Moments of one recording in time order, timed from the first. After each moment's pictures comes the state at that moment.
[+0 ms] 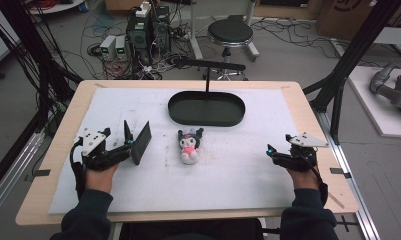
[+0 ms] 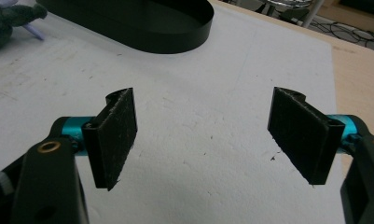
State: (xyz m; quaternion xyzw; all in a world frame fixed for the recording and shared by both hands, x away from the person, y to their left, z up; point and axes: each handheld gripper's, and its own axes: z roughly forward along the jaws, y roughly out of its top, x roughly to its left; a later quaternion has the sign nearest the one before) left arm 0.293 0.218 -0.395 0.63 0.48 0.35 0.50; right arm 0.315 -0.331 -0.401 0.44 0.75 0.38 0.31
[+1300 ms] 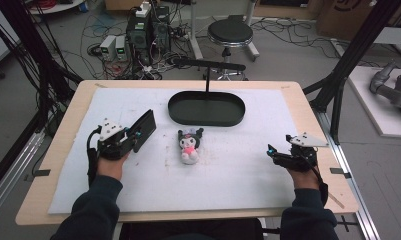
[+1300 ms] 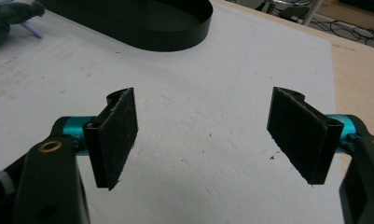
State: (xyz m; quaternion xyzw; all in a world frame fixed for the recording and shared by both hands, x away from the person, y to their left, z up) left arm 0.334 0.197 -0.393 0.69 0.44 0.28 0.50; right arm 0.315 -0.333 -0.402 0.44 0.75 0.38 0.31
